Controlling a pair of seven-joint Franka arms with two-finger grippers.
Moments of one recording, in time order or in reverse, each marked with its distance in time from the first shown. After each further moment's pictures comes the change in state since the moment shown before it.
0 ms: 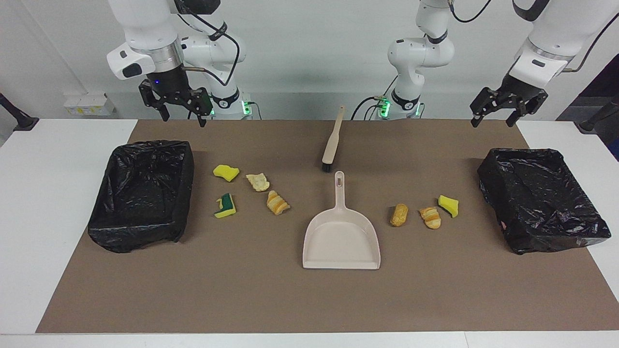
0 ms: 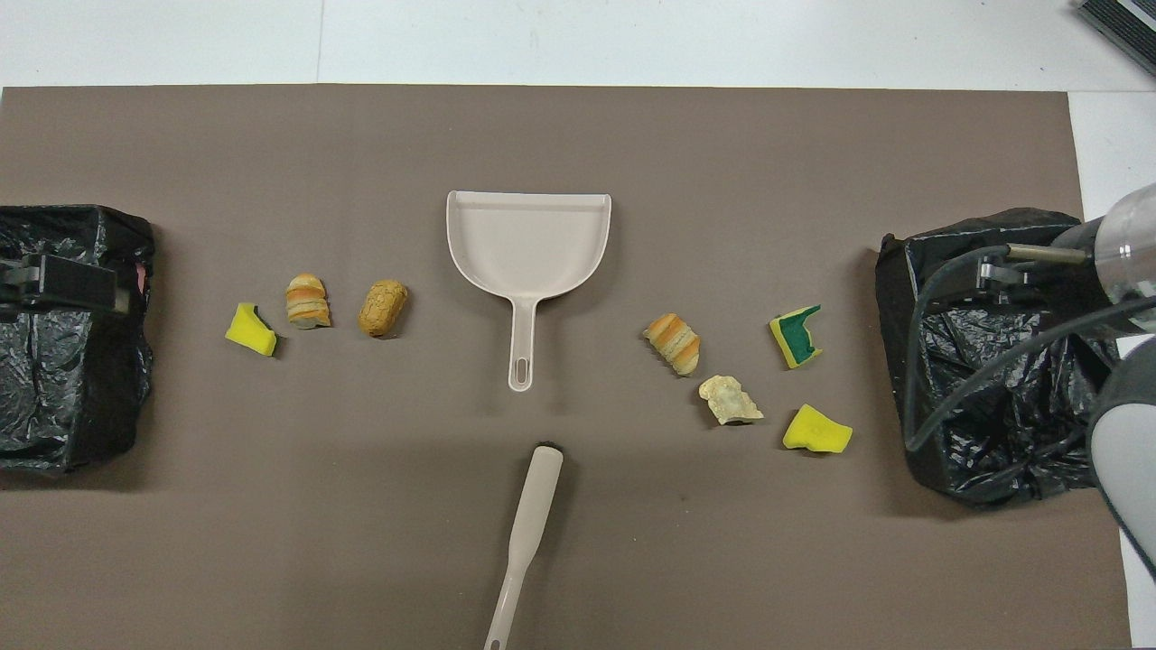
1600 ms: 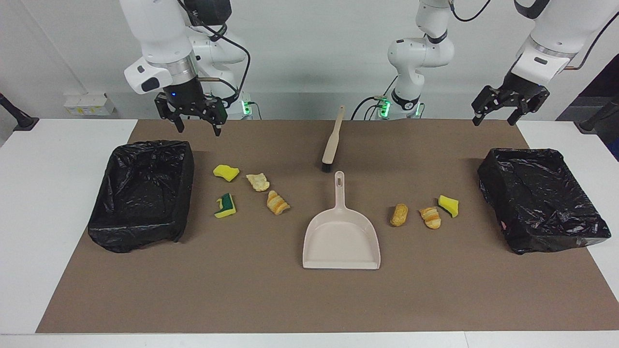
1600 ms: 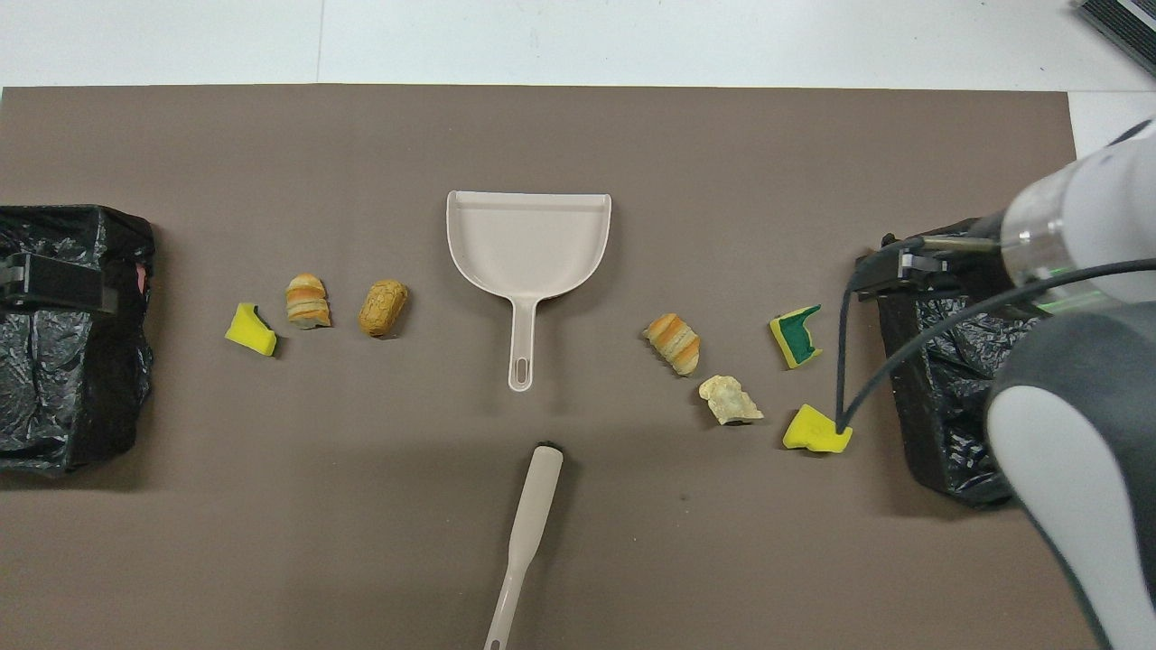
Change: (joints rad) left arm 0.004 -0.005 0.017 -0.001 0.000 0.000 -0.001; right arm 0.077 0.069 0.006 -0.009 0.035 0.092 0.008
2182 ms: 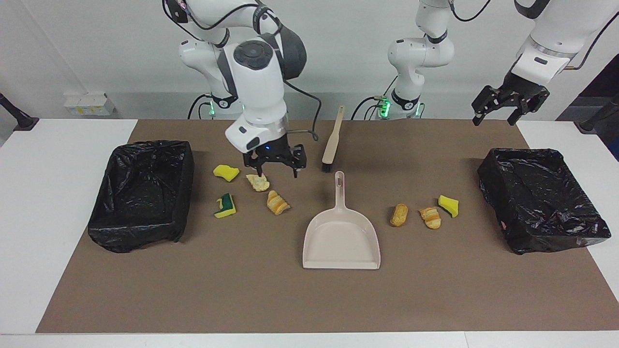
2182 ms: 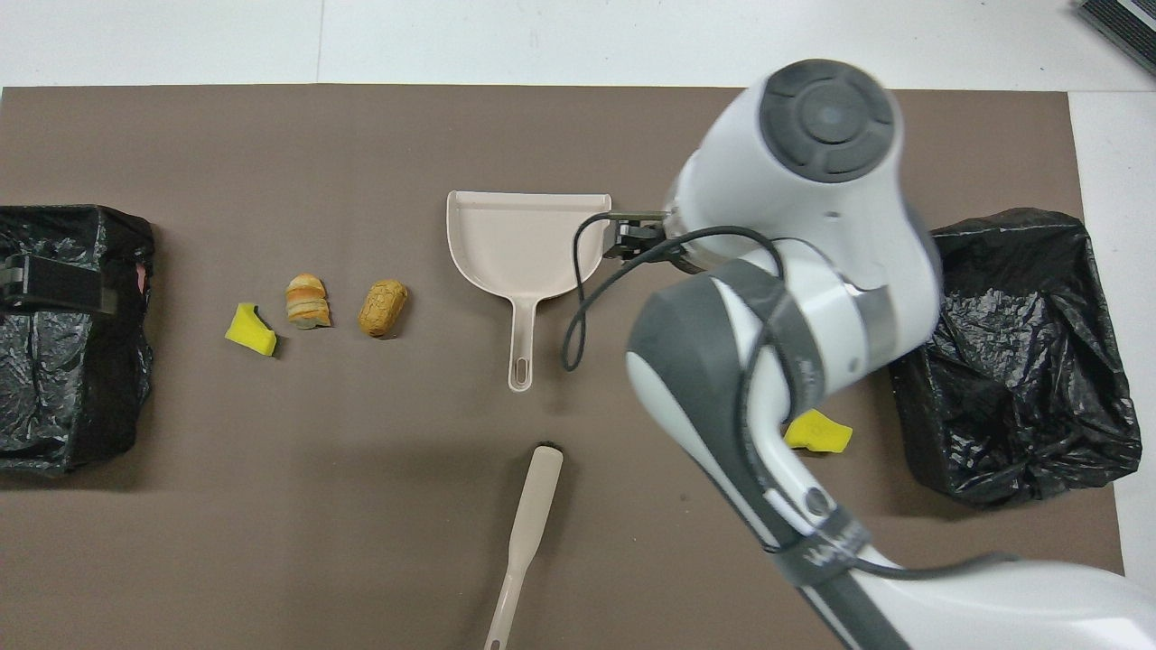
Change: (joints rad) left arm 0.000 -0.002 0.002 -0.003 0.000 0.000 0.000; right arm 0.276 0.377 -0.002 0.227 -0.009 0.201 0.250
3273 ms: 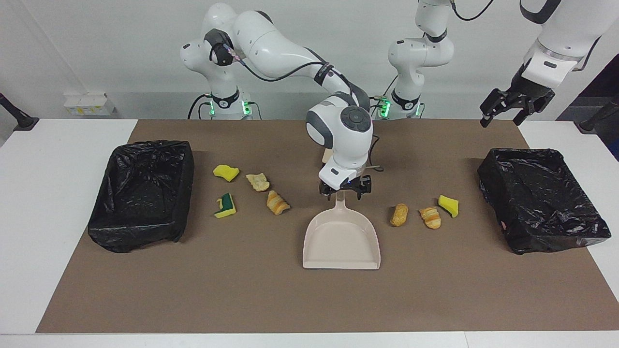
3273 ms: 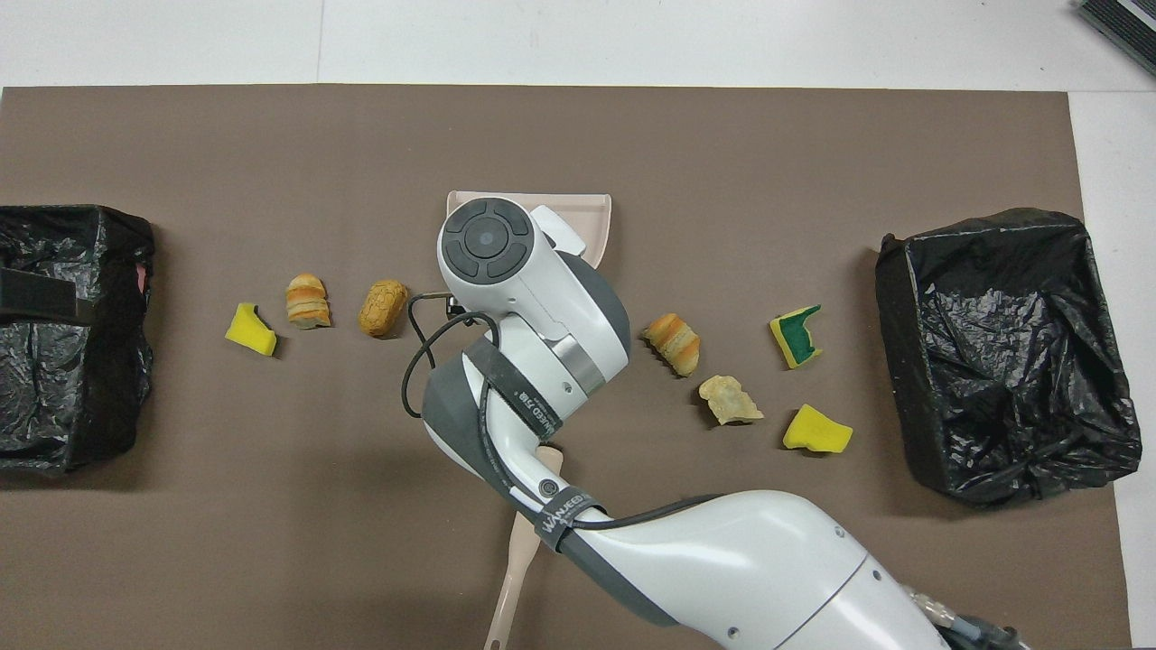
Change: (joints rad) left arm 0.057 -0.042 -0.005 -0.087 0.000 0.064 0.000; right arm 0.217 0.315 -0.012 0.165 -0.035 0.091 0.123
